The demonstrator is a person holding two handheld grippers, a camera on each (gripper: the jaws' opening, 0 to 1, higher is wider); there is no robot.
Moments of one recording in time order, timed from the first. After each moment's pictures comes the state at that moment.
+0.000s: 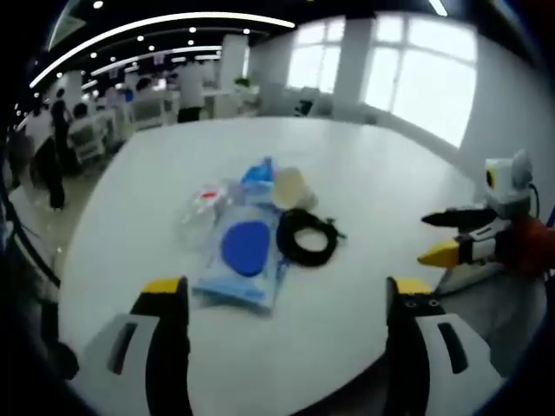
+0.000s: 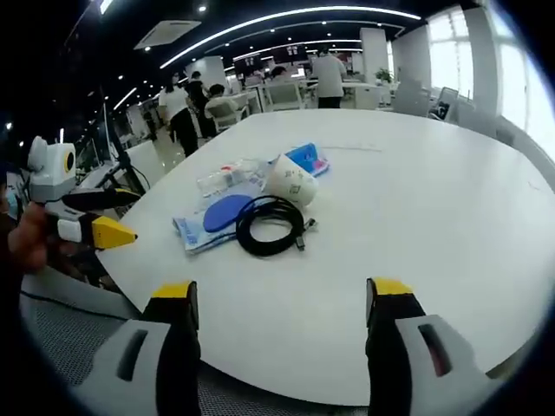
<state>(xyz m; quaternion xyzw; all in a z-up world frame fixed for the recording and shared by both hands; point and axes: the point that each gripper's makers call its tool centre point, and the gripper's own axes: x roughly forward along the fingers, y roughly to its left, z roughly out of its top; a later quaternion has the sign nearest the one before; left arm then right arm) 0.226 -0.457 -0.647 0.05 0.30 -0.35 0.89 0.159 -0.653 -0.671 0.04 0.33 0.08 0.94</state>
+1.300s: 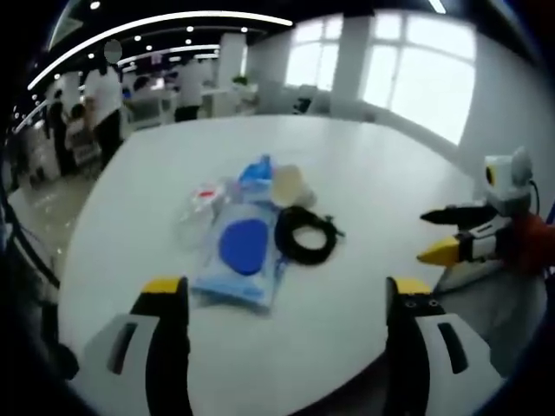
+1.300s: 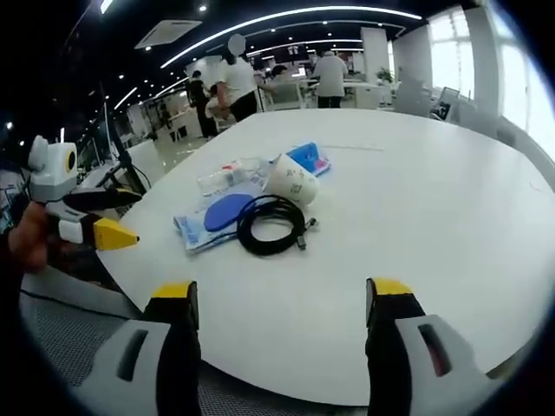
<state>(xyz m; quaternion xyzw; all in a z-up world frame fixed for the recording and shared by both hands) 0.225 -0.459 -0.649 0.05 0.31 -0.35 0.88 0.159 -0.651 -0.671 0.04 0.33 0.08 0.94</state>
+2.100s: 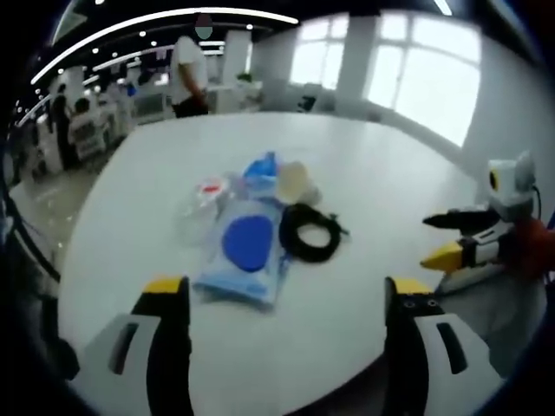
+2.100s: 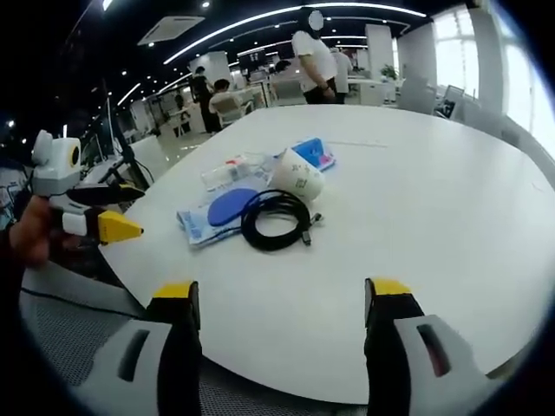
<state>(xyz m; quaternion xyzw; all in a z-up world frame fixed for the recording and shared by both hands) 0.228 -0.453 -0.652 0.04 0.32 -0.34 0.88 0.158 -0.646 -0.674 0.04 0.34 0.09 0.94</state>
